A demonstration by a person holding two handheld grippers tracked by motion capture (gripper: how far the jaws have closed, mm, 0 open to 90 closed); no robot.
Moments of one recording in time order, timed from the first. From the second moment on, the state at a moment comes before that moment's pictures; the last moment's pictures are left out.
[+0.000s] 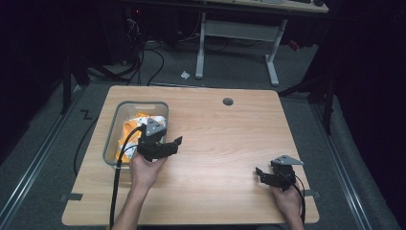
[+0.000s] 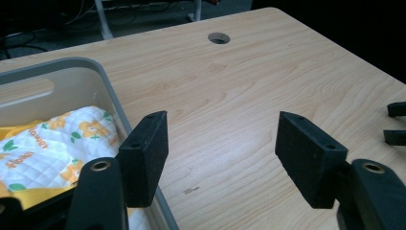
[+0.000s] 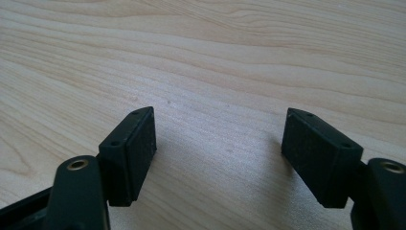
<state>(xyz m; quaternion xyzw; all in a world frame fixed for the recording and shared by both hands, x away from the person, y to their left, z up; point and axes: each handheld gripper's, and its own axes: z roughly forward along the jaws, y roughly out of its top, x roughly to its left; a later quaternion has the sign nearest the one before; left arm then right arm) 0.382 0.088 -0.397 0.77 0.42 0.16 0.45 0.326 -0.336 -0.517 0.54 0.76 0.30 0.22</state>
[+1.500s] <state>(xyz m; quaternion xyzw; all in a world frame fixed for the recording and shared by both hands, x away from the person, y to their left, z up) 0.362 0.040 -0.433 0.80 0.39 0.10 0.45 0.326 -0.336 -0.517 0.54 0.76 0.30 0.22</state>
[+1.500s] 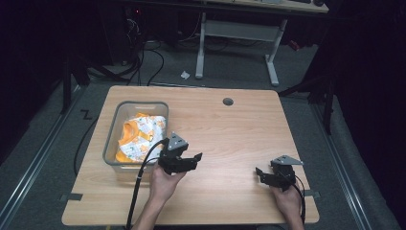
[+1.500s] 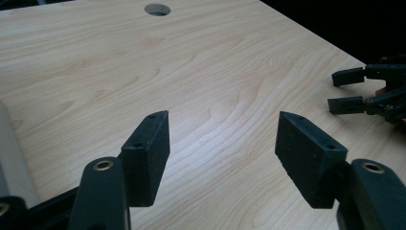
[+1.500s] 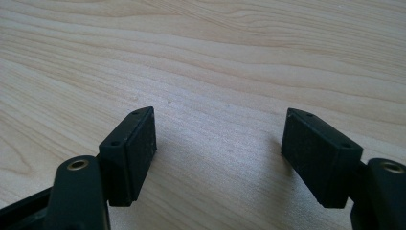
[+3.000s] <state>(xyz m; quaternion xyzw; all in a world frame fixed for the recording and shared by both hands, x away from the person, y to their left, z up) 0.356 0.000 -0.524 0.83 0.39 0.15 0.37 0.326 -0.336 -0.517 0.54 0.76 0.30 0.22</state>
